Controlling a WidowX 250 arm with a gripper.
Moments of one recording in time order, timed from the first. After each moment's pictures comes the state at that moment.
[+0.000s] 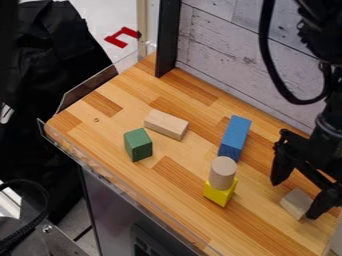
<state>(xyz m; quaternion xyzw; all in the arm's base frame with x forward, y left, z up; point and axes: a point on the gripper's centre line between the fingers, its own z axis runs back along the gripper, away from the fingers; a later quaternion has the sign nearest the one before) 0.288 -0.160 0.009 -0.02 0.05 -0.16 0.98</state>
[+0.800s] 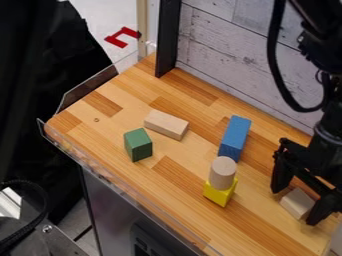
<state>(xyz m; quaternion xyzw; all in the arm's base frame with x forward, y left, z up) 0.290 -0.164 -0.009 -0.03 0.08 -0.16 0.98</state>
